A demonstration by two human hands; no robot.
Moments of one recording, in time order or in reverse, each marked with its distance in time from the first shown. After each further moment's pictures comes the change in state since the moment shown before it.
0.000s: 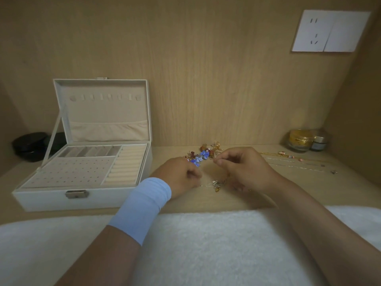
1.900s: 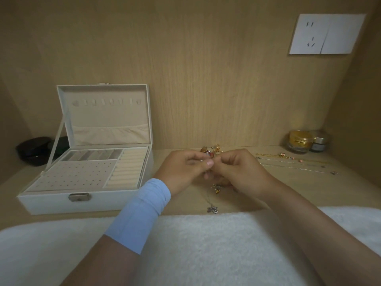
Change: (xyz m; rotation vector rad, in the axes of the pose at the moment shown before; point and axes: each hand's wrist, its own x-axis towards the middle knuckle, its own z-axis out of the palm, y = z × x) left_hand -0.017 0.033 -0.013 -0.680 0.117 0.009; right_hand -0.018 -0.027 0.011 0.199 -0.150 -0.090
